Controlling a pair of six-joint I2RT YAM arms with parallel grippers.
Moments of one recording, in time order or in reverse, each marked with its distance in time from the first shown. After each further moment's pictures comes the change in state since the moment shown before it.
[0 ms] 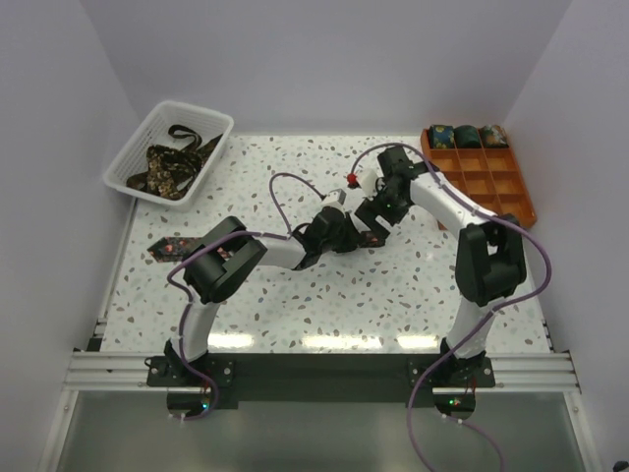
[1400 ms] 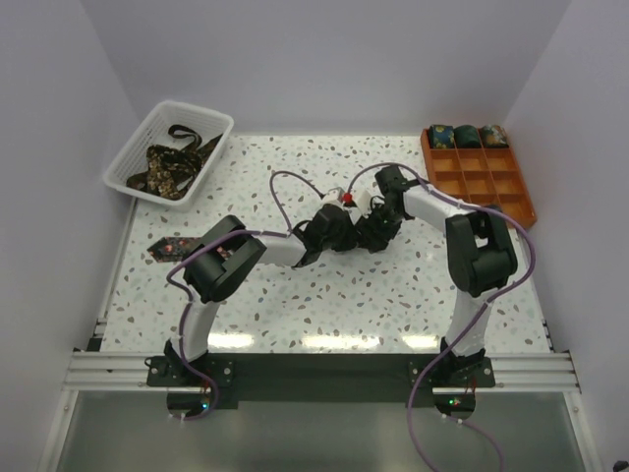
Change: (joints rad) left arm 0.003 0.004 0.026 -0.054 -0.002 -0.009; right arm -0.005 0.099 -0.140 0.163 -0.159 -0.094
